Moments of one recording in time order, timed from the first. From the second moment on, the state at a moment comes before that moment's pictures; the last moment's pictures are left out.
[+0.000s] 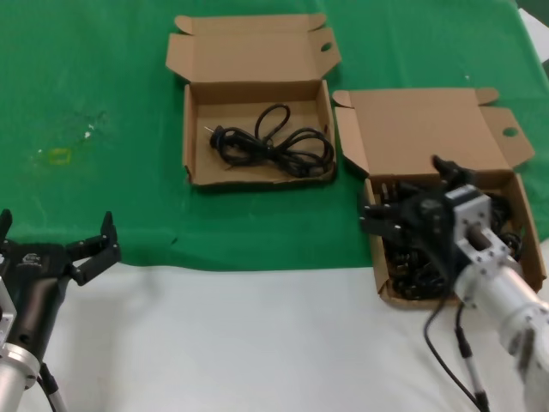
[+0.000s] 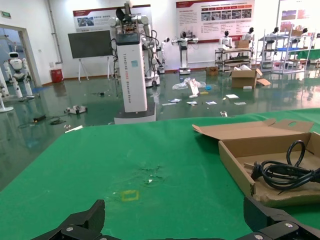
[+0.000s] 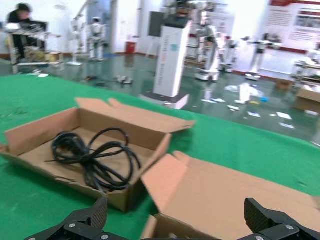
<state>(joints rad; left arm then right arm) 0.00 -0.30 1.60 -1.60 -1.80 0.00 0.00 0.29 0.25 -1.71 1.30 1.69 -0.16 -0.08</state>
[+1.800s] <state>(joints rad) 0.00 -0.30 1.60 -1.60 -1.80 0.00 0.00 0.05 0.29 -1.62 1.55 1.78 -0.03 -0.01</state>
